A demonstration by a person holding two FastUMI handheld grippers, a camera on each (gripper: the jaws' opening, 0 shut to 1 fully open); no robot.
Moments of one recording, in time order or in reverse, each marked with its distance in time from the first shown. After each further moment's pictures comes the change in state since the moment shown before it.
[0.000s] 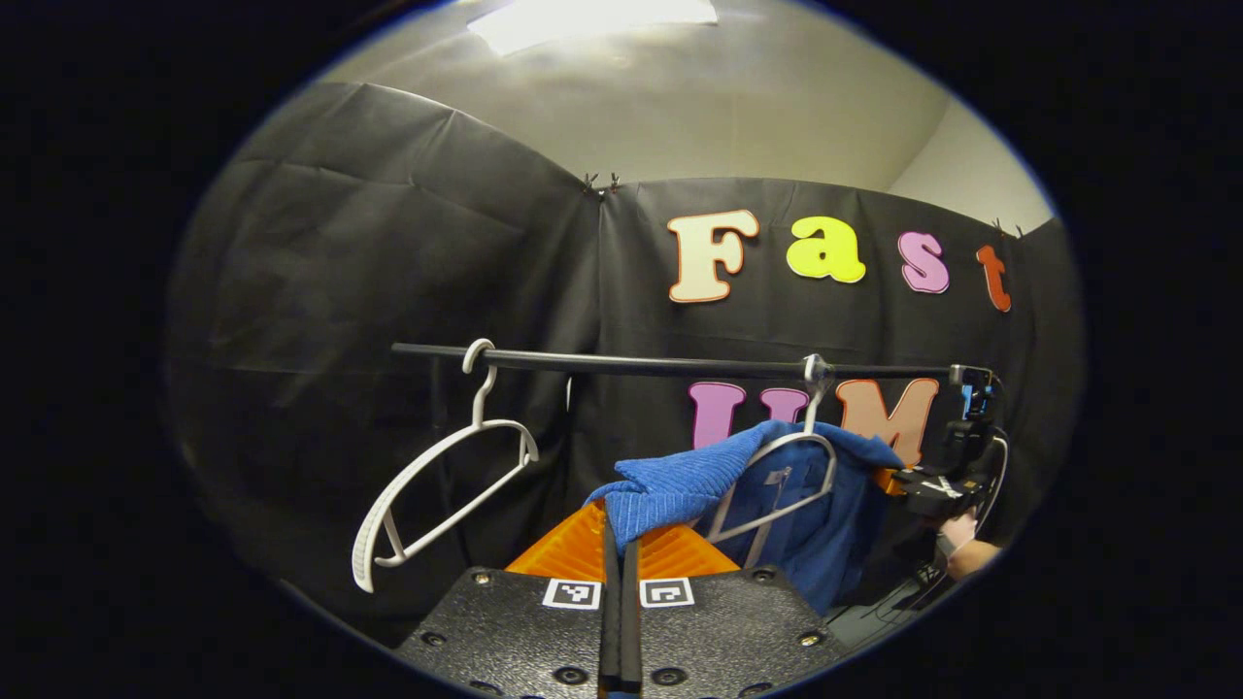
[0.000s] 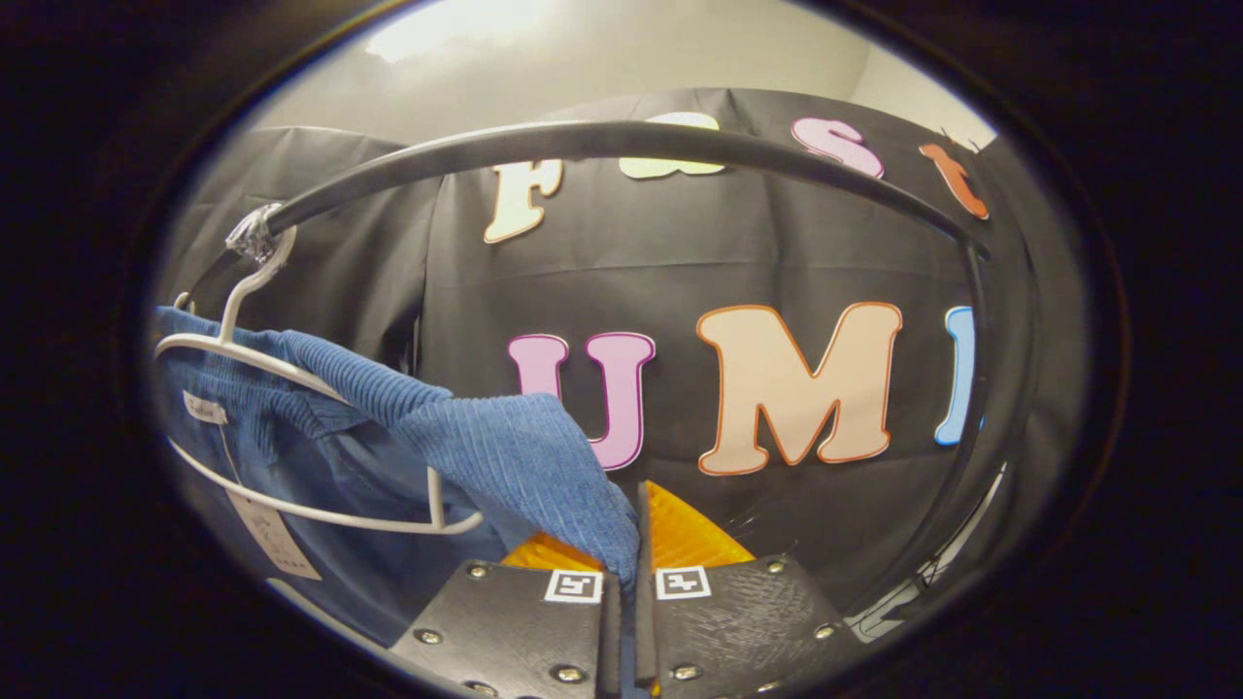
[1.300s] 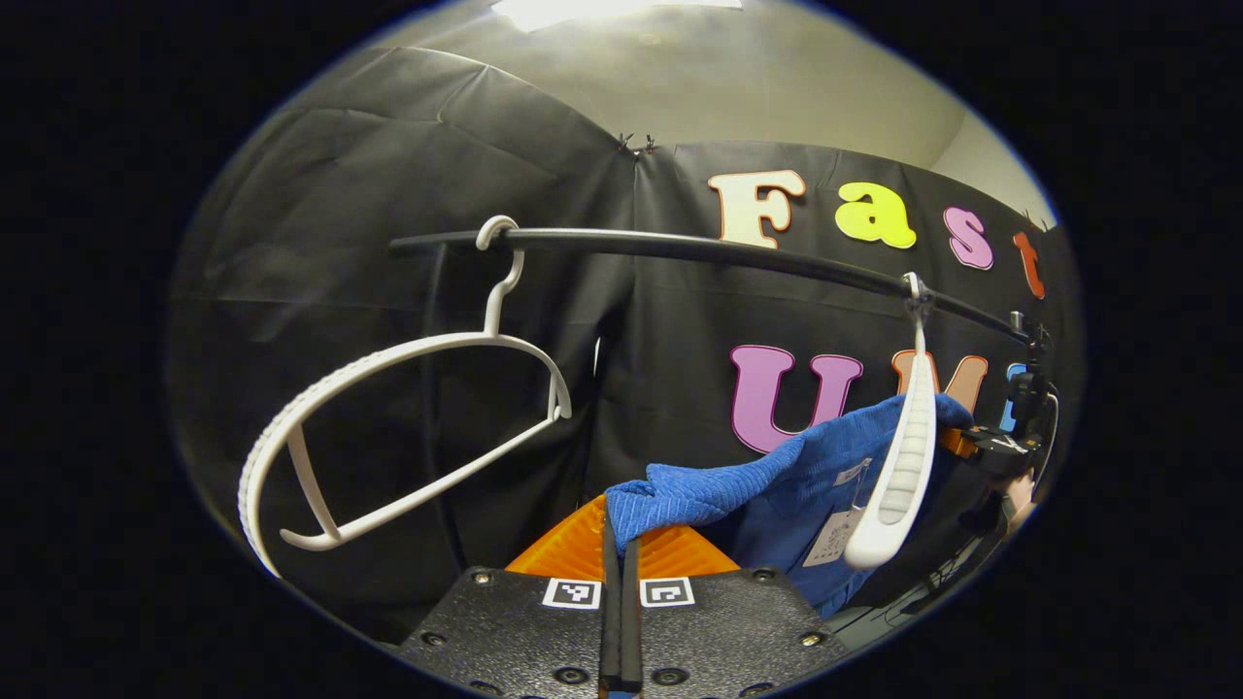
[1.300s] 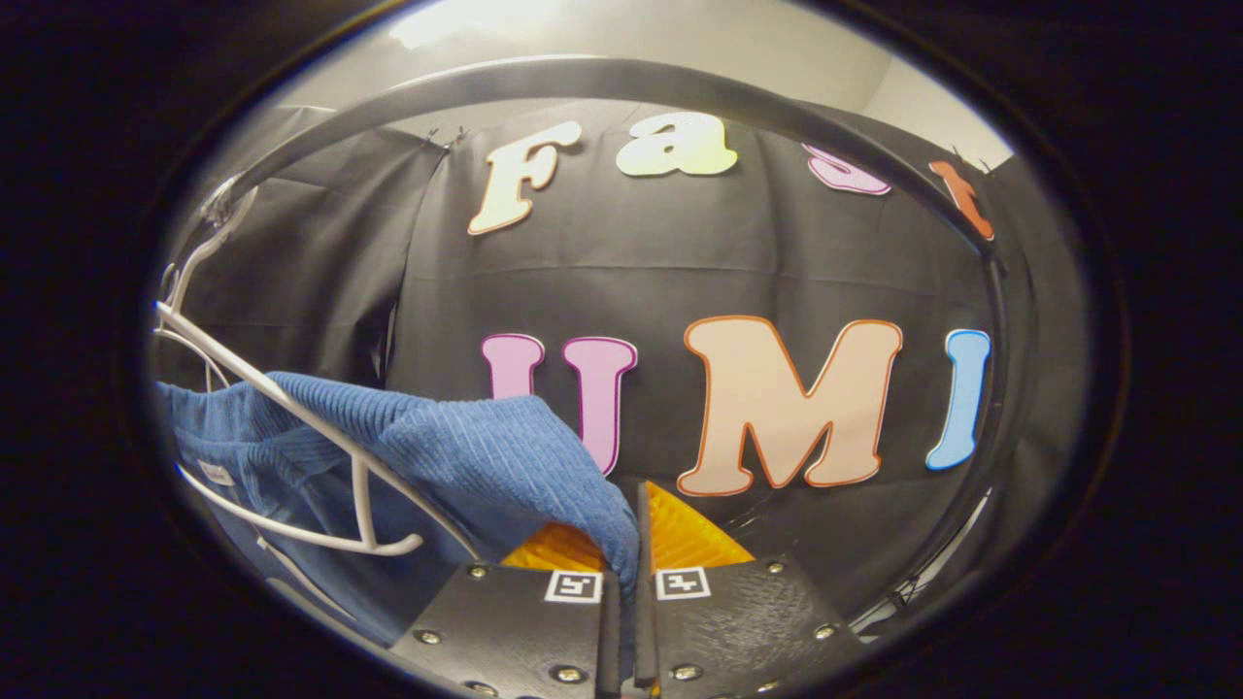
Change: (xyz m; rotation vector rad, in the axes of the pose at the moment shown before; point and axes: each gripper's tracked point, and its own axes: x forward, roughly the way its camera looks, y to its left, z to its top) left arm 0.074 0.035 -0.095 -0.057 0.071 0.055; right arm 0.047 -0.017 -0.010 -0.048 -0.010 -0.055
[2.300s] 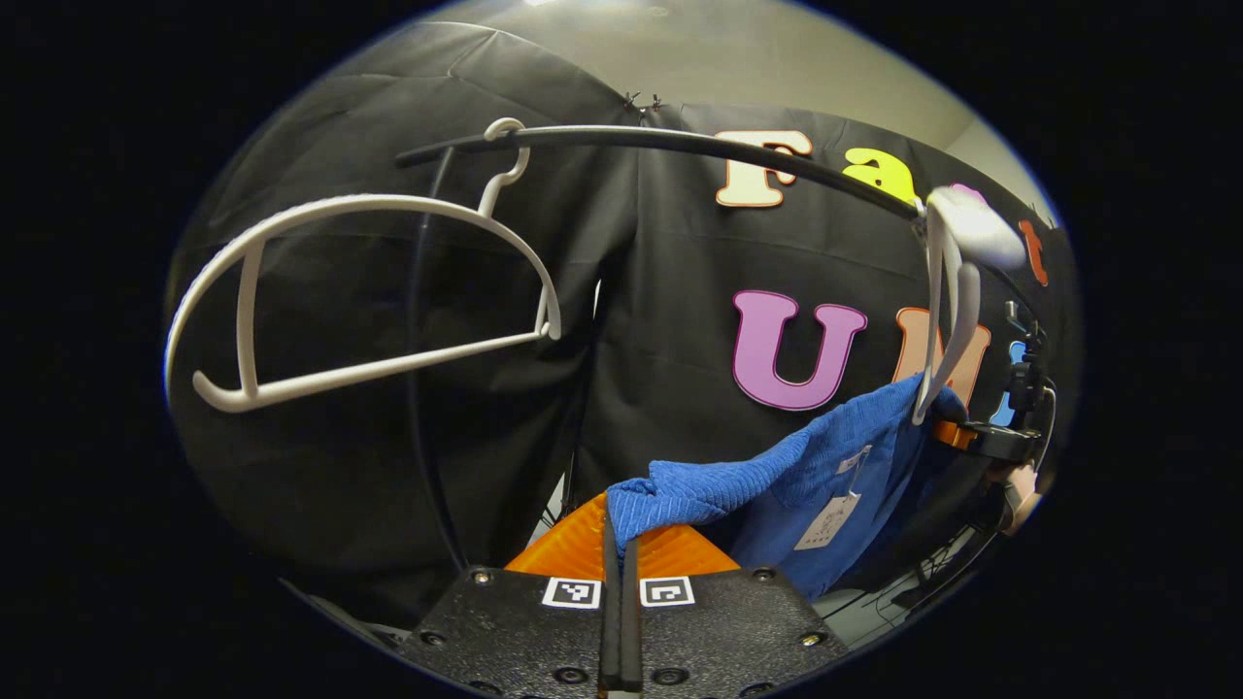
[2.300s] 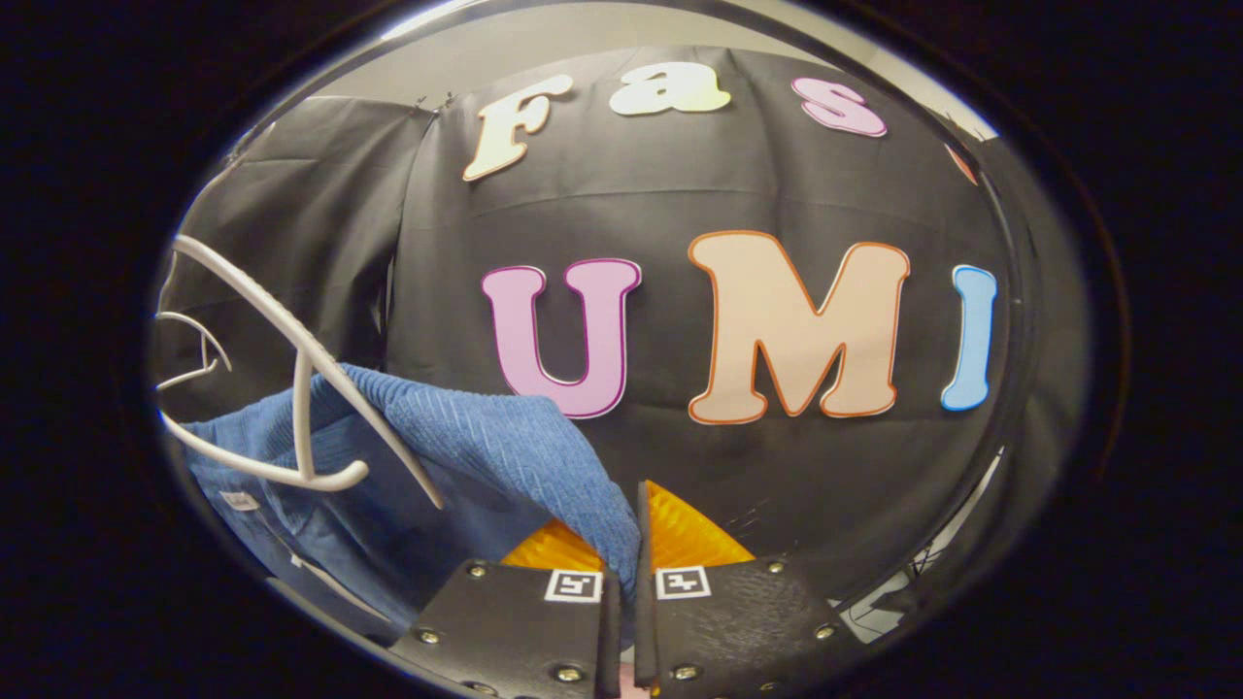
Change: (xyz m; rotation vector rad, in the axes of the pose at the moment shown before) left arm -0.001 -0.003 -0.072 -0.033 0.131 0.001; right arm -0.010 0.004 -0.078 0.037 0.165 0.013
